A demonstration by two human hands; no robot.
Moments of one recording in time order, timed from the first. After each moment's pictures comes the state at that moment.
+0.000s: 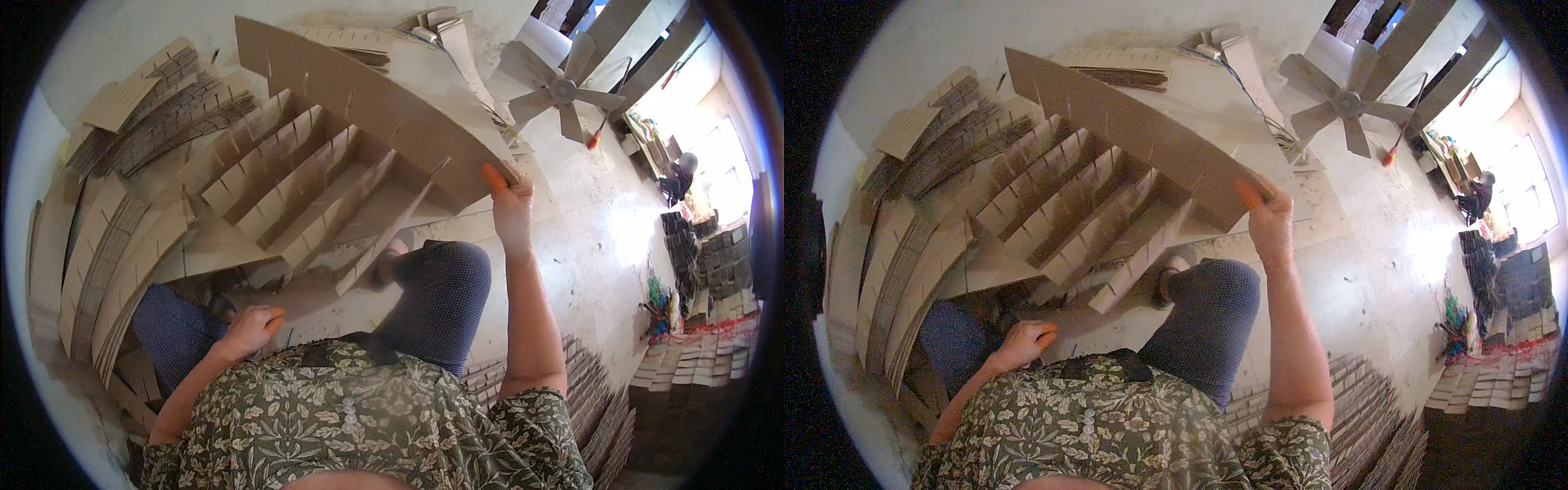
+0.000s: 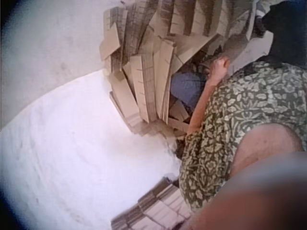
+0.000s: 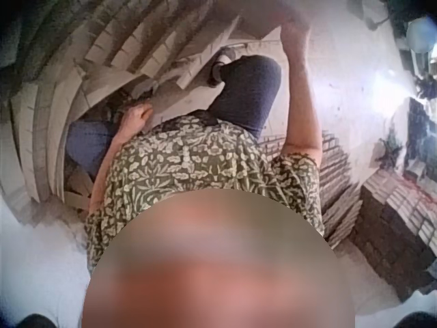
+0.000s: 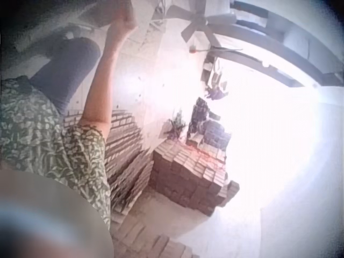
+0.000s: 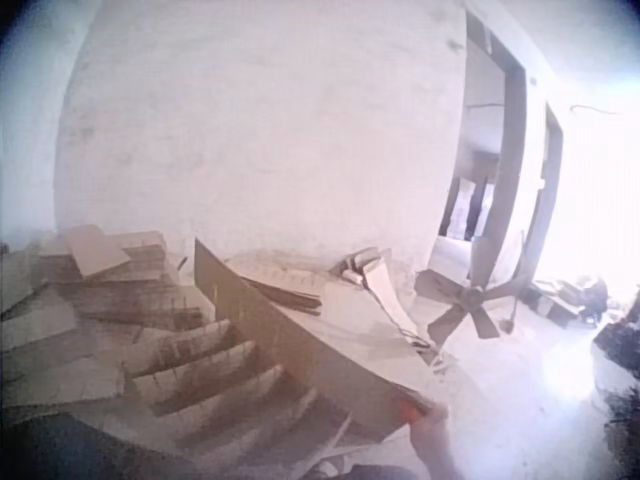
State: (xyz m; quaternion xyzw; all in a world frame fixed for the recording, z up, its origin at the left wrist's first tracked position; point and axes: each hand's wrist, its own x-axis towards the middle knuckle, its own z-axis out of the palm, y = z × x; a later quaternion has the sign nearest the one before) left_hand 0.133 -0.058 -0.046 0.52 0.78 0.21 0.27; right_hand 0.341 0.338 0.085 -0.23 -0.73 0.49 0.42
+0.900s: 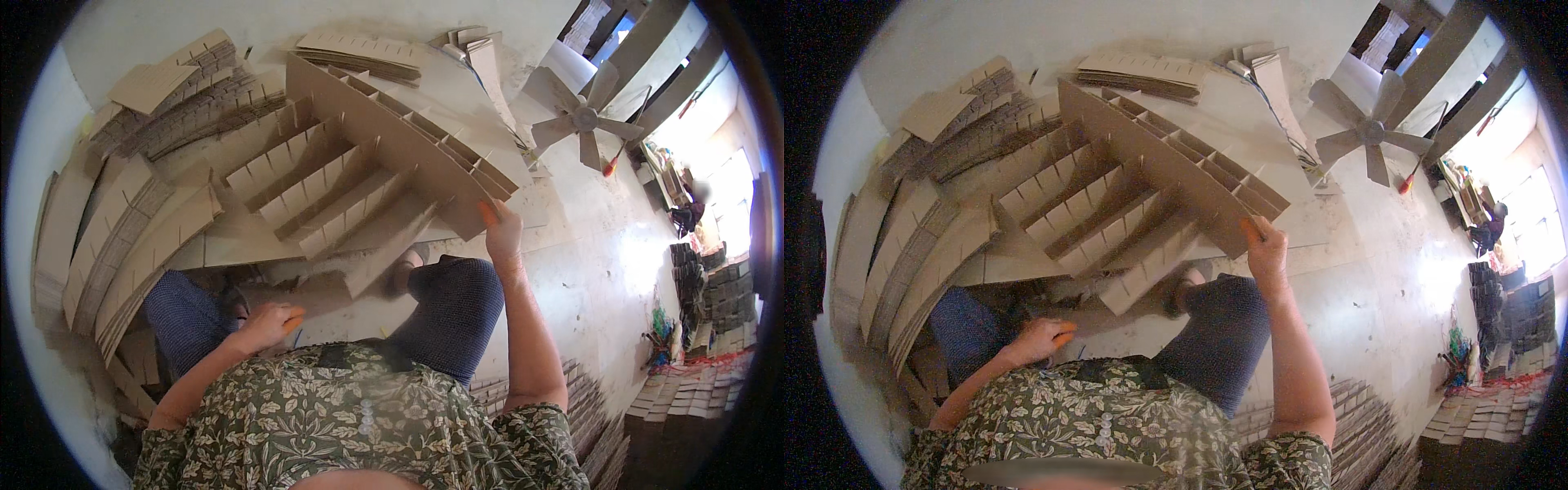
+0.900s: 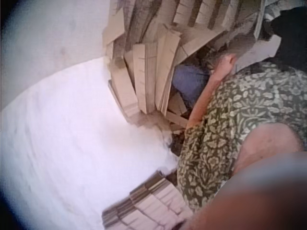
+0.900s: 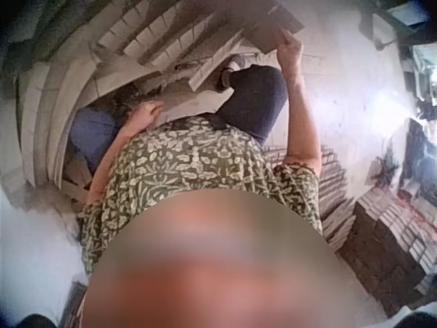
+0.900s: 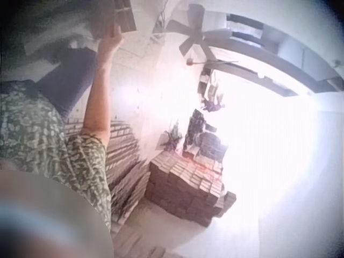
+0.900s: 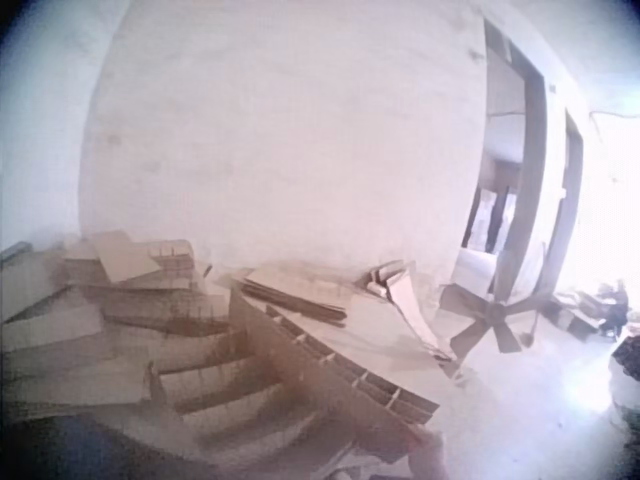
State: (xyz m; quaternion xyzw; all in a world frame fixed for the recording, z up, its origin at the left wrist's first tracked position) left_hand 0.135 -0.055 -0.053 0.53 0.77 0.19 0.29; right_hand 0.338 0.332 0.043 -0.32 -0.83 0.30 0.33
